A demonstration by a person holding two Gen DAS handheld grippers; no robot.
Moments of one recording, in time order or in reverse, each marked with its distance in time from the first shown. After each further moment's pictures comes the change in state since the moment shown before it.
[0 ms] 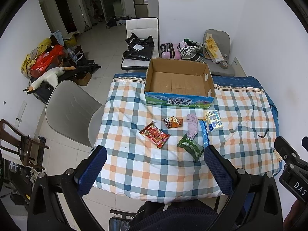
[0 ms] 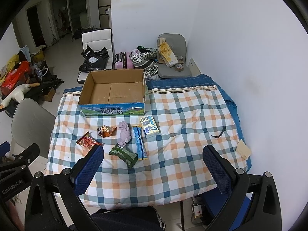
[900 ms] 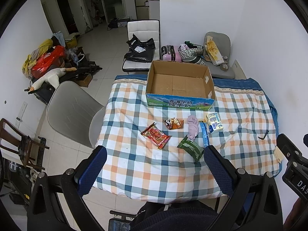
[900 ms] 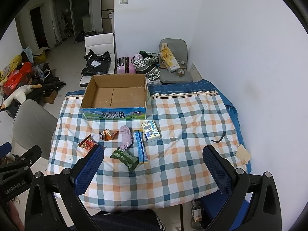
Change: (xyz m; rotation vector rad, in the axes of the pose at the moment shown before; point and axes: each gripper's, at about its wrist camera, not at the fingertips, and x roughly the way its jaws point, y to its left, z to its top) left arm 0.001 0.001 0.006 0.002 -0.008 0.001; right arm -0.006 0.000 0.026 -0.016 -0.016 0.004
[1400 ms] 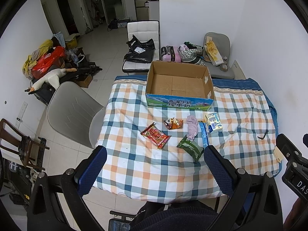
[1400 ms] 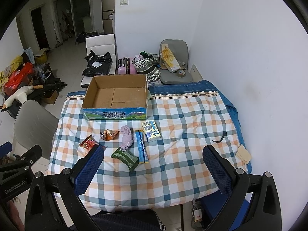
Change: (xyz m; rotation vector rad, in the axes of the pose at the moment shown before) left arm -0.001 0.001 0.001 -0.002 -0.003 -0.003; right arm -0.003 0.003 -0.010 0.000 -0.009 -0.002
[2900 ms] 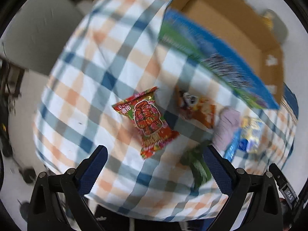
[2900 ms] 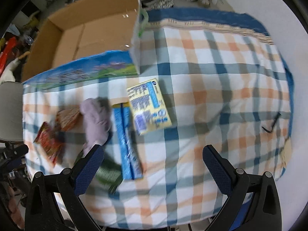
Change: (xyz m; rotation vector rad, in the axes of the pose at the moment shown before) left arm 0.356 0.027 0.012 -0.429 0.551 -0.047; right arm 0.428 -0.019 0.008 0.016 0.530 0.112
